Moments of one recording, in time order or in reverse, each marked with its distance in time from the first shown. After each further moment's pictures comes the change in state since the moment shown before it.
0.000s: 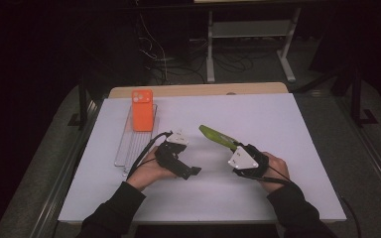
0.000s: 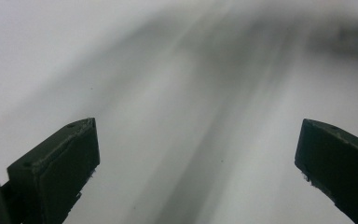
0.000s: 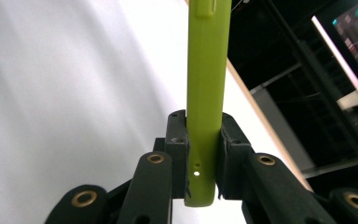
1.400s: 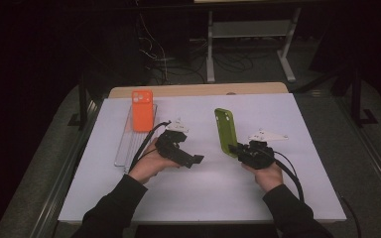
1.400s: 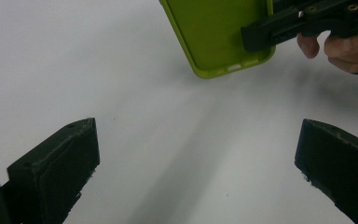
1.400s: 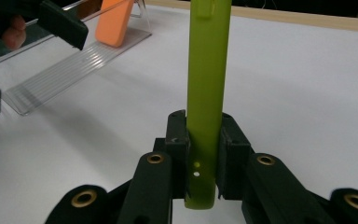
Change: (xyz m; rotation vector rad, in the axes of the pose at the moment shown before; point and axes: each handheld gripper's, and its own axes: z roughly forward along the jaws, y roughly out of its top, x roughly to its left) left arm 0.007 0.027 -0.010 -0.055 0.028 -0.081; right arm -0.030 -0.019 0.013 -0.069 0.363 0.821
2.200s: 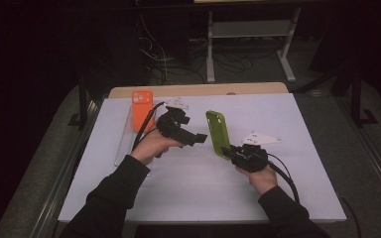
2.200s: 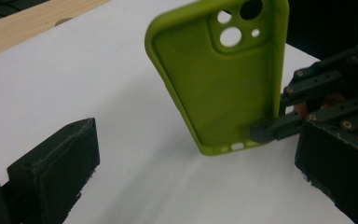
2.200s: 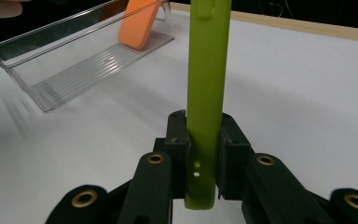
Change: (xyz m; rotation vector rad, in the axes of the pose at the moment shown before) left arm 0.023 0.046 -0.009 -0.078 -0.048 -0.047; right arm 0.018 0.000 0.005 -0.015 0.049 -0.043
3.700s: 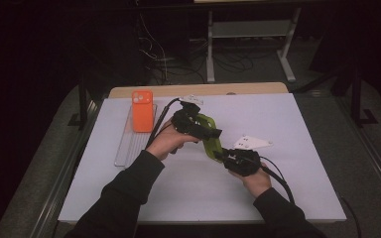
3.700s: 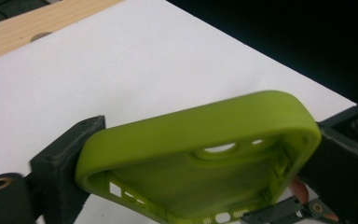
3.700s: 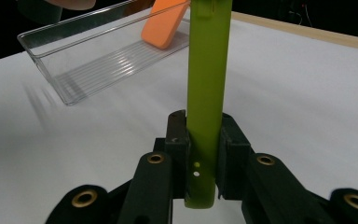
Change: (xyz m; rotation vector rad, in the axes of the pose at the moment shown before) left arm -0.010 0.020 0.031 -0.022 -0.023 -0.001; right arm 0.019 0.000 0.009 -0.009 0.057 -0.070
